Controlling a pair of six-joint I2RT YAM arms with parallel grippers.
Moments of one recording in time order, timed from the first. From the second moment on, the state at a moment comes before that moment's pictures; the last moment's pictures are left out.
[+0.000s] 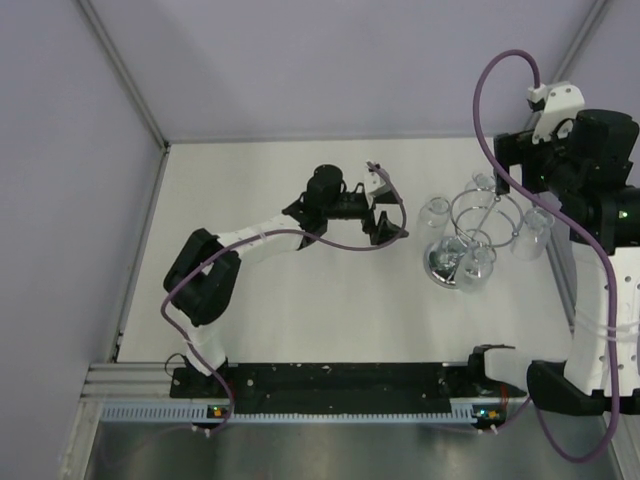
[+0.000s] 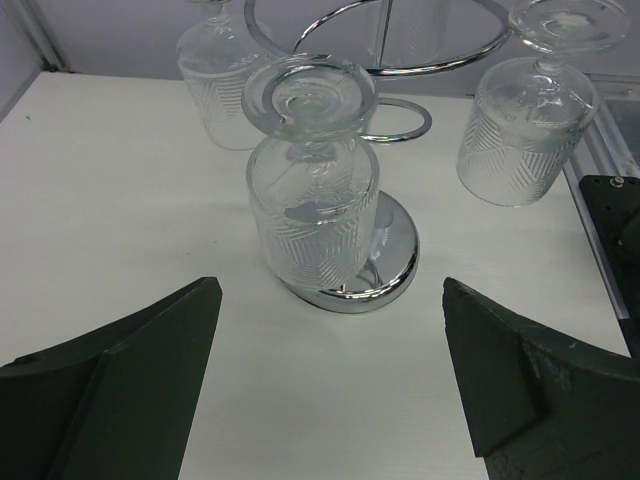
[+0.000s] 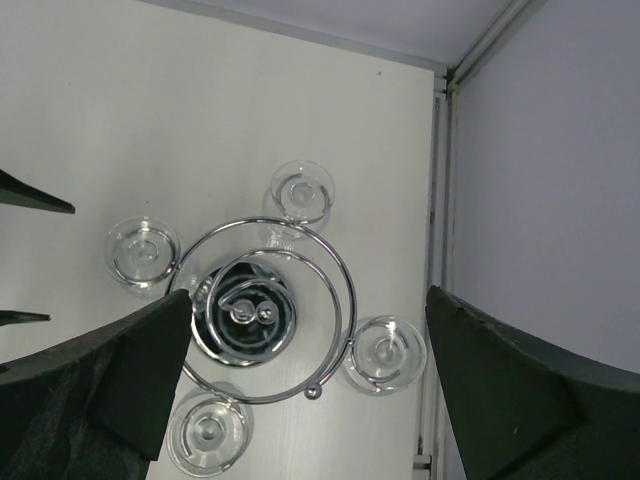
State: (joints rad) left arm -0.71 1.82 1.28 0.43 0.80 0.07; right arm 0.03 1.20 1.89 -1.13 0.03 -0.22
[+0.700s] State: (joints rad) left arm -0.79 2.06 1.41 0.60 0.65 0.04; right arm 0.03 1.17 1.81 -1.18 0.01 -0.23
